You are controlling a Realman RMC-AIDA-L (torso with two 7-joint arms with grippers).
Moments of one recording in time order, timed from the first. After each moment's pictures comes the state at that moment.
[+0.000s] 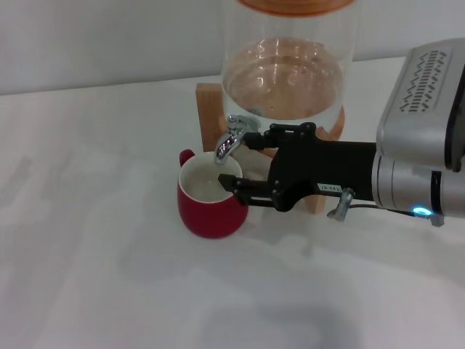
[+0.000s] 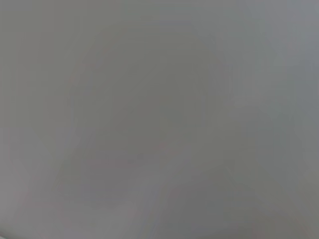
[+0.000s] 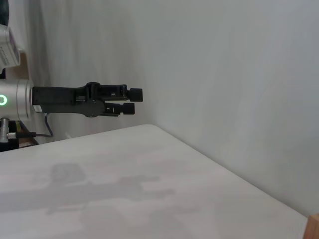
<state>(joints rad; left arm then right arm) -0.16 -2.08 1.04 0.87 -2.02 -0.97 1.44 -0.01 2.00 1.37 1.76 -1.90 0.83 -1.09</state>
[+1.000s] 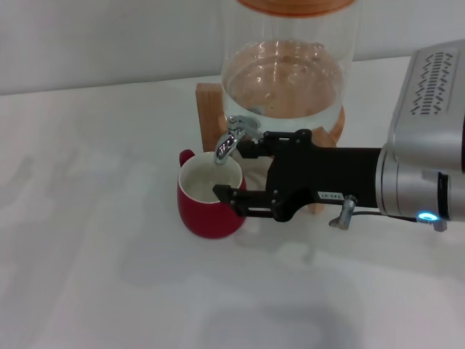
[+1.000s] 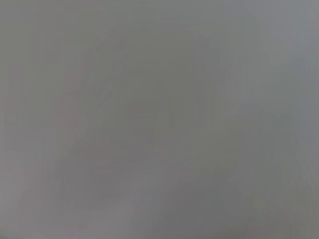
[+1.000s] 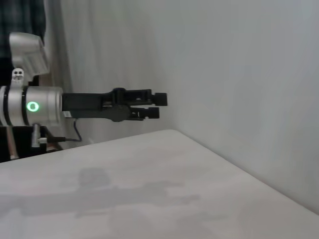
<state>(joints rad) -0.16 -2.08 1.04 0.87 -2.02 -0.98 1.44 -0.01 2.01 1.40 1.77 -1.84 0.90 -1.13</state>
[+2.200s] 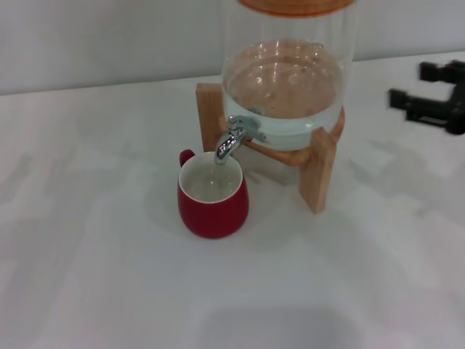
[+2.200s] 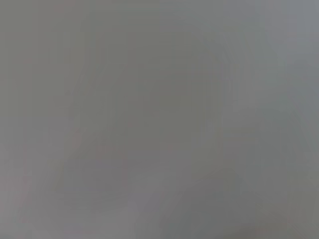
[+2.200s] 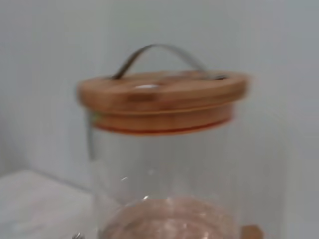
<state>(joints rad) -0.18 -2.07 1.04 0.86 -2.02 -0.97 1.44 -0.14 2.01 1.92 1.71 -1.62 1.08 -1.22</state>
